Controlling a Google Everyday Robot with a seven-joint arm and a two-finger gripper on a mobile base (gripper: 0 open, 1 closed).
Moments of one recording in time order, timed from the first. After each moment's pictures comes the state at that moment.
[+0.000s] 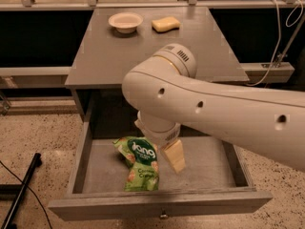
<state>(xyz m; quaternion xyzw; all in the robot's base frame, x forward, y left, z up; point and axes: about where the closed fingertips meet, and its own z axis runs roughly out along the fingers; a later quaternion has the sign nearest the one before) 0.451 -0.014 0.760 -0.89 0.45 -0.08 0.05</state>
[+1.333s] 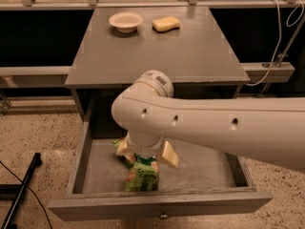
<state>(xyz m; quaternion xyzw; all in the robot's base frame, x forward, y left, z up) 0.448 0.017 0.695 -0.99 0.14 -0.05 0.02</state>
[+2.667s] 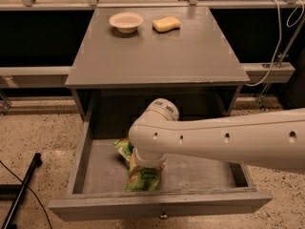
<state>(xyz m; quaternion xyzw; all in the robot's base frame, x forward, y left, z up) 0.467 0.016 0.609 -1.00 -0.05 -0.07 0.04</state>
